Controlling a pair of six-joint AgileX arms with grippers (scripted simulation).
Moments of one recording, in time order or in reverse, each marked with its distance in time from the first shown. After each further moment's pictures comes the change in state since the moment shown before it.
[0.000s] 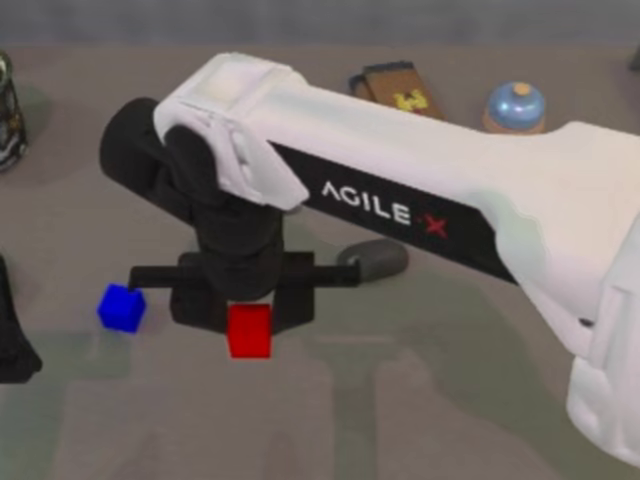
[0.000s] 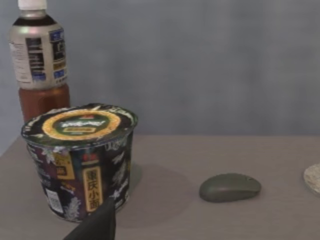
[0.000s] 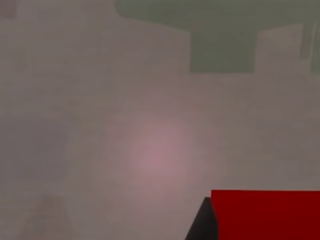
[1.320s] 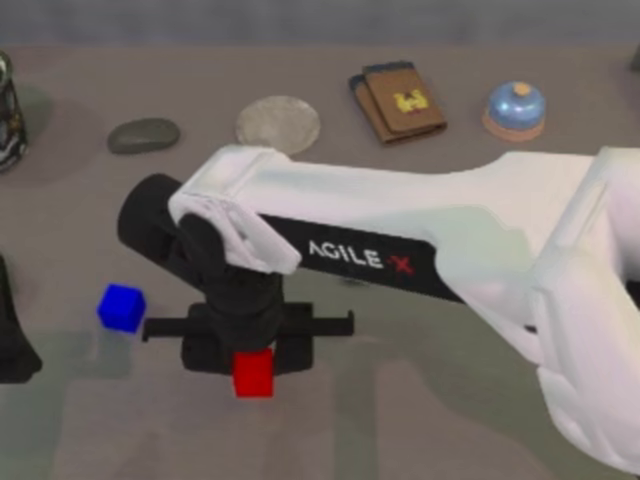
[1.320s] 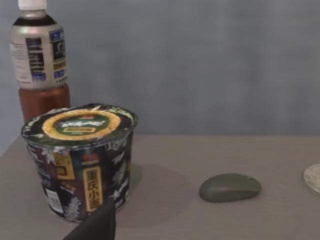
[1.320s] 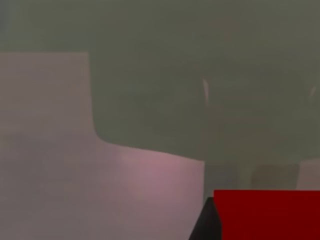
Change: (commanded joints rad) left arm 0.000 0.000 0.000 0.000 0.000 0.000; right arm 0.013 0.030 -0.220 0.253 0.001 0.014
